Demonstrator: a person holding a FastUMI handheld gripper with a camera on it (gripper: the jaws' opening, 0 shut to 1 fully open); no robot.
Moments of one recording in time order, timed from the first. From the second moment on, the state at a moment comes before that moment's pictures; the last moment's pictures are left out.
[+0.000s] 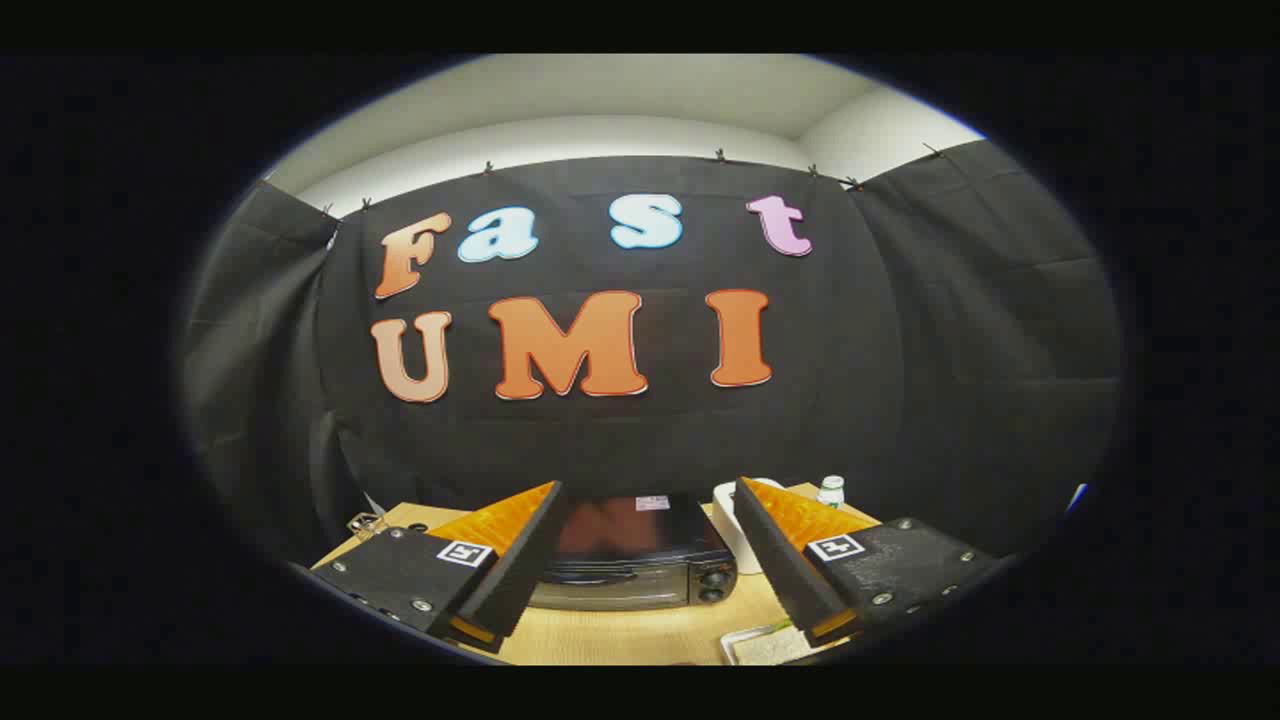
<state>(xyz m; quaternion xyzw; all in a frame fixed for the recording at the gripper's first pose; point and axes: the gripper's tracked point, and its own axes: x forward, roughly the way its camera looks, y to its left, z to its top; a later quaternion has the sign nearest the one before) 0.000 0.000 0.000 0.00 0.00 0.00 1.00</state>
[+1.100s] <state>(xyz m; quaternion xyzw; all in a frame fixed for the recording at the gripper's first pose) 0.001 0.025 0.013 -0.01 -0.01 0.02 1.00</state>
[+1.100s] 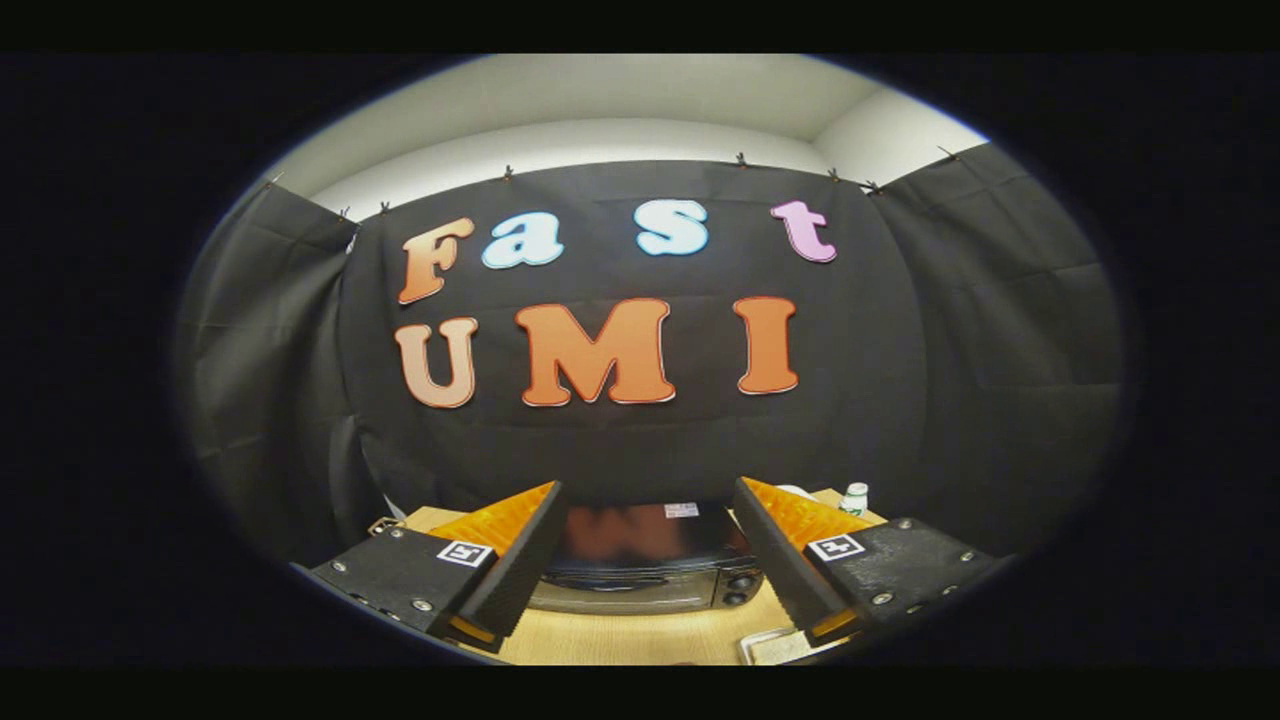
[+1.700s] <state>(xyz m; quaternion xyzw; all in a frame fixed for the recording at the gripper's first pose) 0.043 0.057 -0.069 -0.03 0.04 0.05 1.00</state>
